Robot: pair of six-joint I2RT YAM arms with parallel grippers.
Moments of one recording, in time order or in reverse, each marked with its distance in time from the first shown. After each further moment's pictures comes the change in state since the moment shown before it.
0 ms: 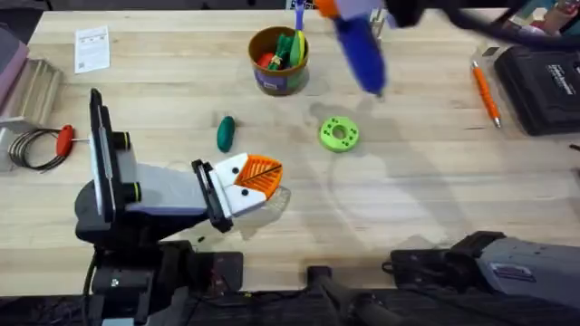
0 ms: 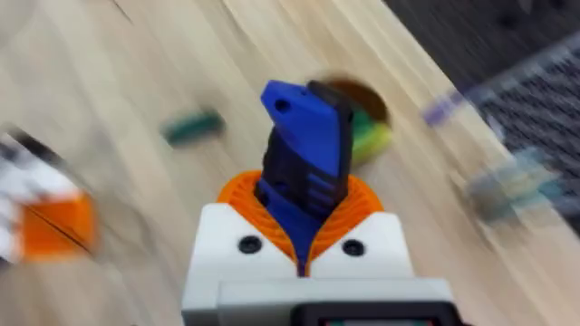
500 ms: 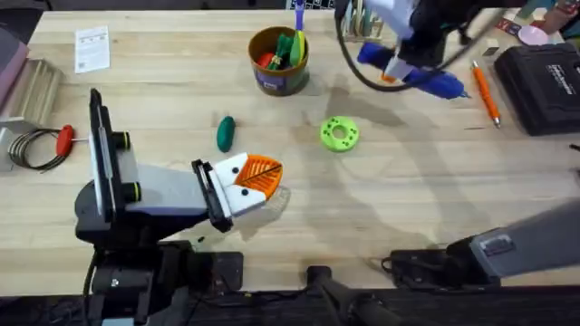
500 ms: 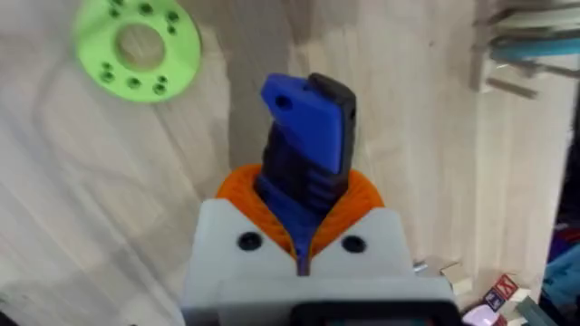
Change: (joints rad) left arm 0.000 0.000 0.000 0.000 -0.002 0.000; right arm -0.215 0.322 0.006 -0.279 0.346 -0.648
